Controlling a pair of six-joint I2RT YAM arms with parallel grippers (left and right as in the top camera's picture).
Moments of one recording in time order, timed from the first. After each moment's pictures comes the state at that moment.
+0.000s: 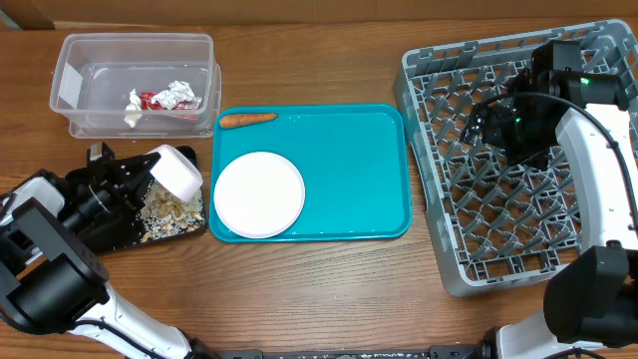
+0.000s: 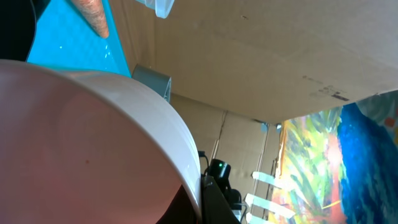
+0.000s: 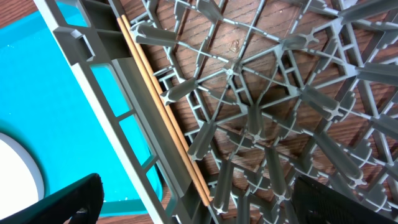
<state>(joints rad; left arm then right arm) 0.70 2.03 1.23 -1.16 1.55 0.06 -0.10 1.73 1.57 -1.22 -0.19 0.20</state>
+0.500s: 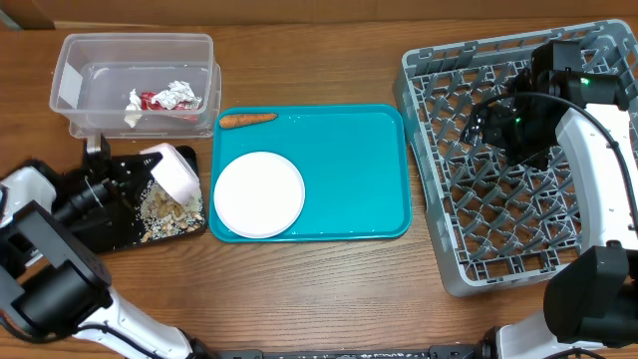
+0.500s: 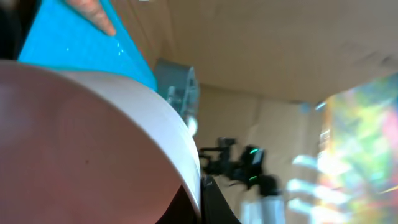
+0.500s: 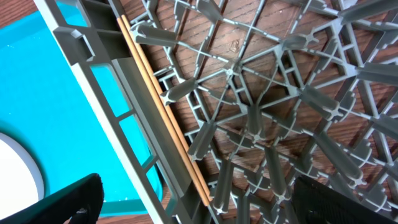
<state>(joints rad) 0.68 1.99 1.33 -1.38 1.43 0.33 -0.10 1.73 1.57 -1.22 -0.19 0.20</state>
